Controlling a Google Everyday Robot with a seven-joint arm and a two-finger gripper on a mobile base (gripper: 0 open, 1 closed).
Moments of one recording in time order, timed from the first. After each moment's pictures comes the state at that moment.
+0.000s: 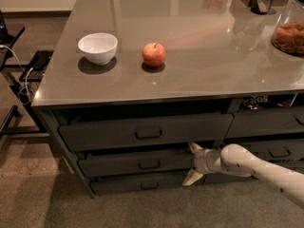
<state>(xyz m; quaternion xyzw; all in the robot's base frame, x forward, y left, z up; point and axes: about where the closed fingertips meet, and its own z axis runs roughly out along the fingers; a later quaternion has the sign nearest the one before) 0.583 -0.159 0.408 -0.64 0.66 0.09 0.38</state>
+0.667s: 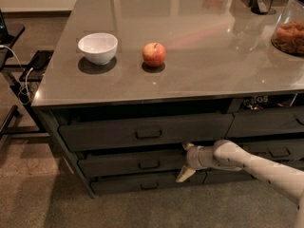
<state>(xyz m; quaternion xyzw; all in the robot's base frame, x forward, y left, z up) 0.601 -0.129 0.402 -0.65 0.65 0.10 0.38</state>
